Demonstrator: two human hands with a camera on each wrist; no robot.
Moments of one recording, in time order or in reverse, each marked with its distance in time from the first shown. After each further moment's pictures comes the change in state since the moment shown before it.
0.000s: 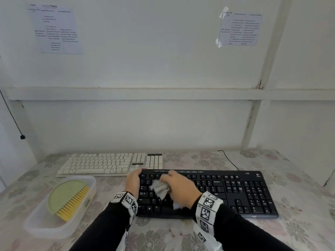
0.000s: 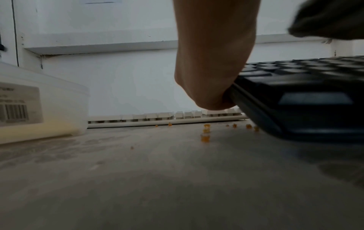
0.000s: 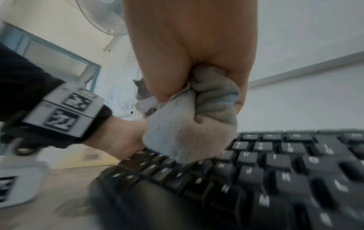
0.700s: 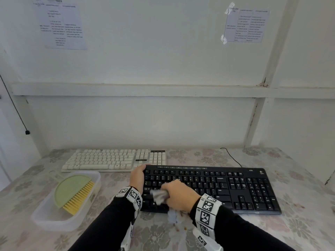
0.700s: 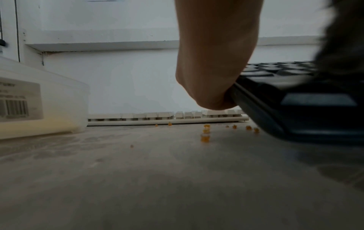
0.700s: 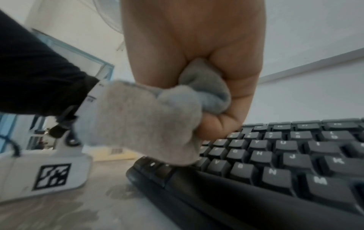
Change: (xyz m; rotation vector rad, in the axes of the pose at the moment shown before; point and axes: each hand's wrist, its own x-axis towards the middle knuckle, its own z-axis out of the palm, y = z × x) left_hand 0.006 -0.003 -0.004 0.027 -0.011 -0.005; right_hand -0.004 -0.025 0.013 0.090 -0.163 0.082
